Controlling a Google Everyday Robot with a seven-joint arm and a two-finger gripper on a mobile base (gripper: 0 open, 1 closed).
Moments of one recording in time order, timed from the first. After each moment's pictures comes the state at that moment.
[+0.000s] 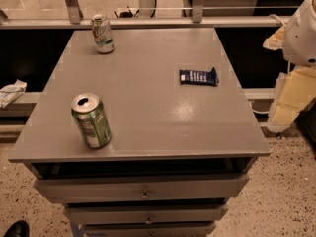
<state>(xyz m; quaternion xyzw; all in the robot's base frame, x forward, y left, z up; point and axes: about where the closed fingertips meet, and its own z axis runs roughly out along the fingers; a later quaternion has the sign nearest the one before) 0.438 -0.217 0.976 -0.60 0.78 -0.03 0.16</state>
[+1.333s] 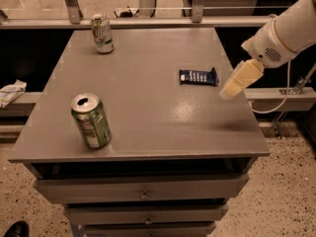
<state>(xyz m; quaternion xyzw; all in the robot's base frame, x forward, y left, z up) 0.577 -0.210 0.912 -0.49 0.82 0.06 0.29</state>
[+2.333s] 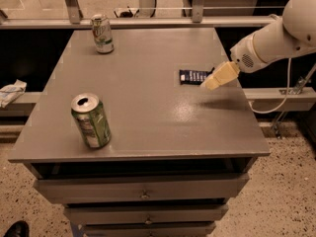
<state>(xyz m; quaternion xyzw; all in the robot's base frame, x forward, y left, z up) 0.645 -0.195 0.869 -0.41 0.83 0.10 0.35</state>
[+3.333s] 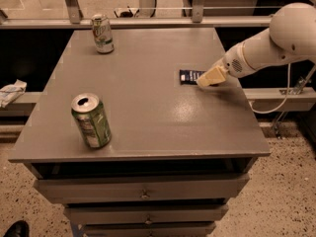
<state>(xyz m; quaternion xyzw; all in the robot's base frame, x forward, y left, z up) 0.663 -0.184 0.842 -0.37 0.85 0.13 0.35</state>
